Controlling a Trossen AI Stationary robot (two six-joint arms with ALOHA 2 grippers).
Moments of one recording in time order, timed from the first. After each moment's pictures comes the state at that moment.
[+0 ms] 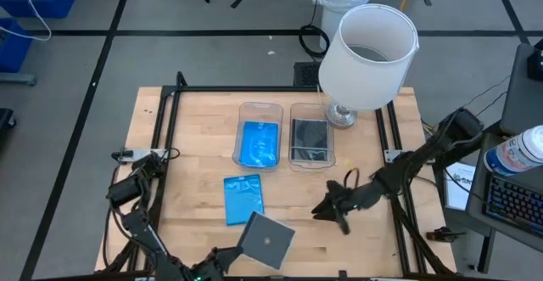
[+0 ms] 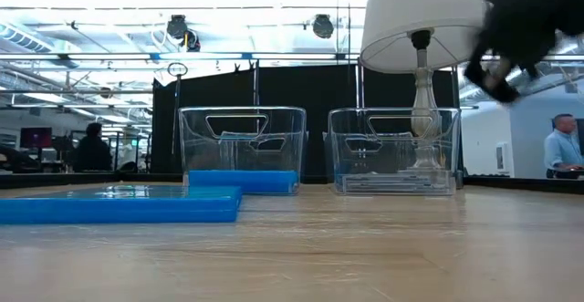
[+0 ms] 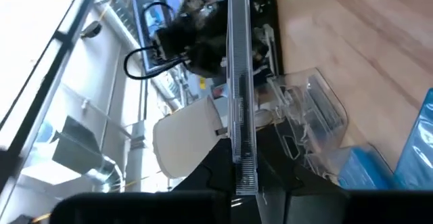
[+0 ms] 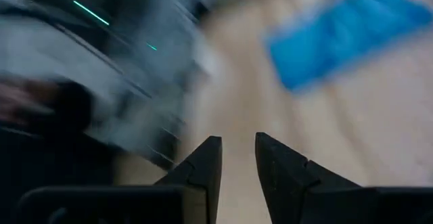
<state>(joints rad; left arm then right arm) -1.04 2.14 1.58 -0.66 -1.56 0.62 0.59 1.32 0.47 0.49 0.23 0.76</state>
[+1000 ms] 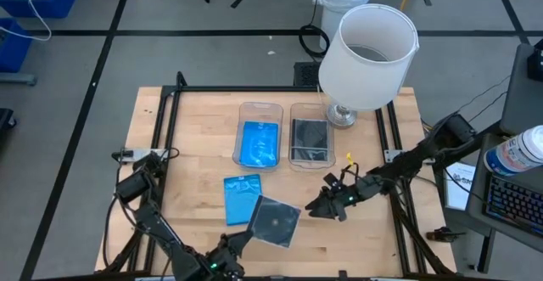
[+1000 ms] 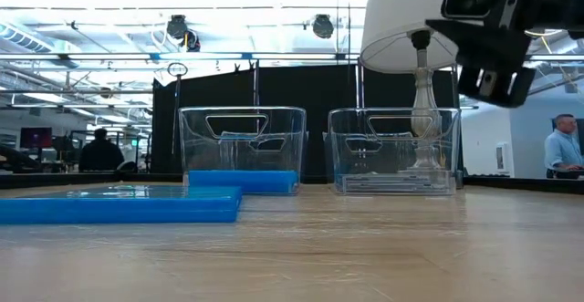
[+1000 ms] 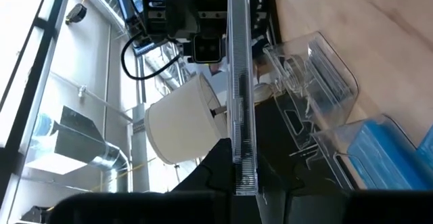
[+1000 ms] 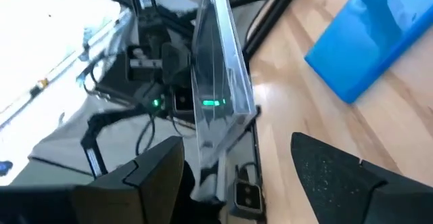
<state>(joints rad) -0.93 2.14 1.54 -0.63 -1.57 0.70 0.51 1.45 0.37 0.99 0.16 1.13</state>
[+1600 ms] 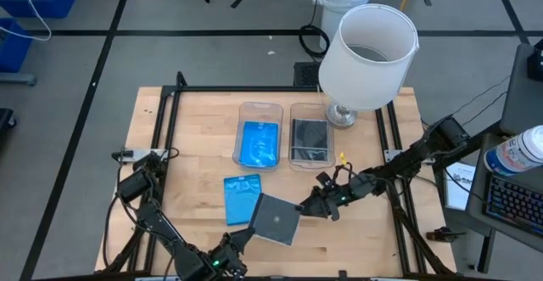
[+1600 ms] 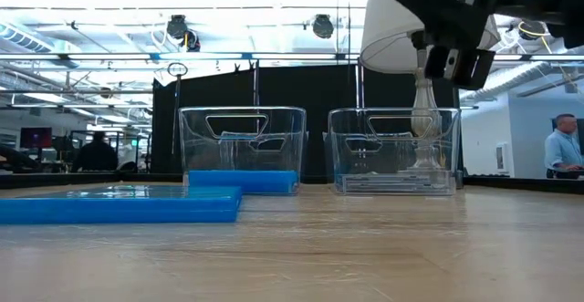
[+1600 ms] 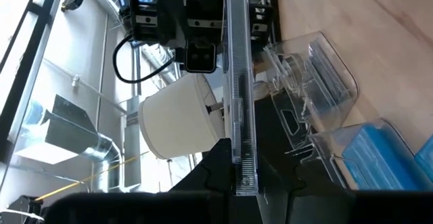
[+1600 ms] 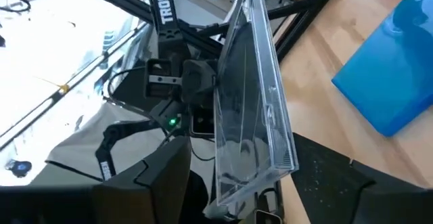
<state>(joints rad) -0.91 2.14 1.54 -0.63 -1.57 0.65 0.47 1.54 0.46 1.08 0.12 1.11</state>
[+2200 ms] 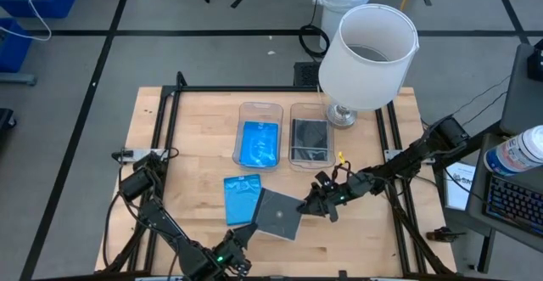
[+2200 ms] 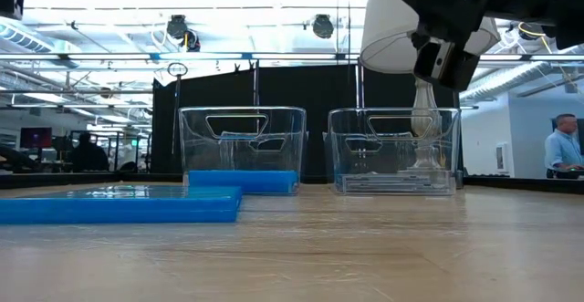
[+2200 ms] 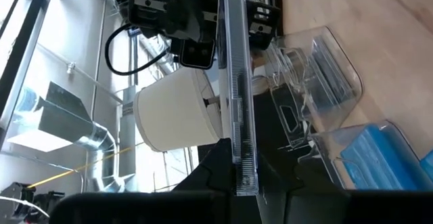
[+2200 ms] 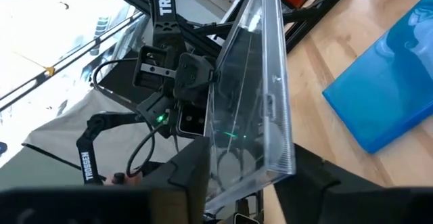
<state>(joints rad) -0.88 2.14 1.54 -0.63 -1.58 0.62 0.45 1.54 0.47 1.06 0.10 1.00</state>
